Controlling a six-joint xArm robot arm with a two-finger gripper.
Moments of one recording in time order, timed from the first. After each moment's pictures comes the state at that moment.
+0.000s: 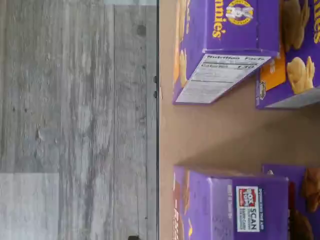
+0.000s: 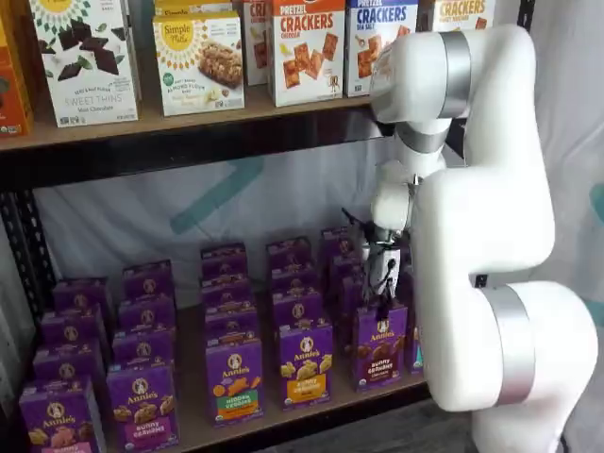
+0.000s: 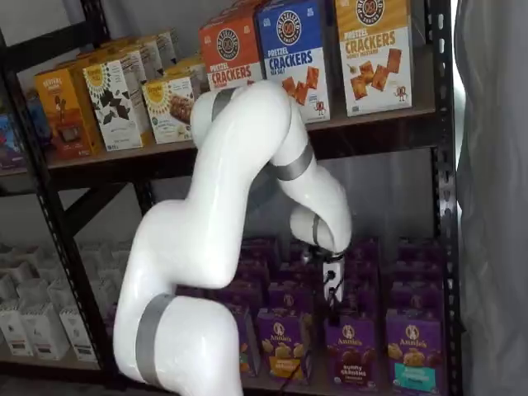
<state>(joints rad) -0.16 0.79 -1.26 0.22 0.43 -1.92</state>
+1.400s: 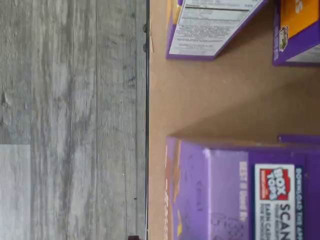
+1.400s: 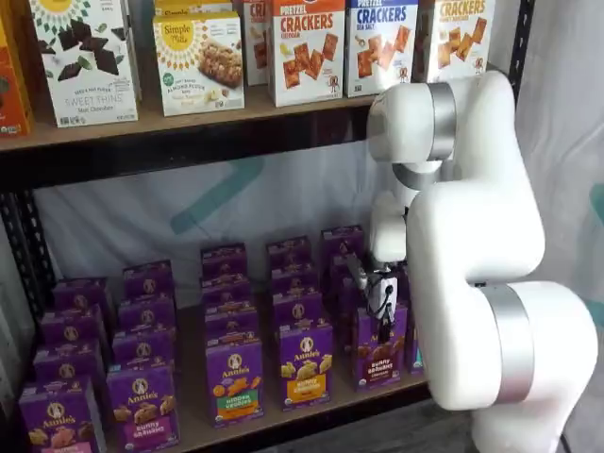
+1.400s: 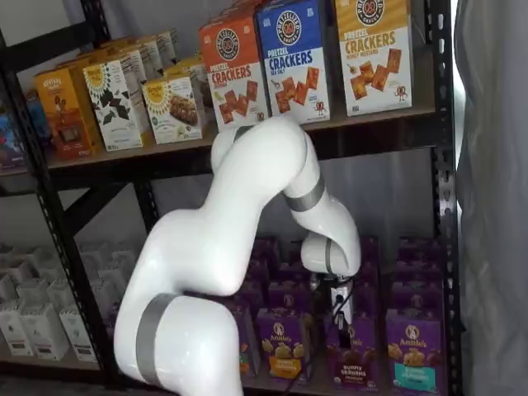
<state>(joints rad) -0.17 1.04 -1.46 0.02 0.37 -1.76</state>
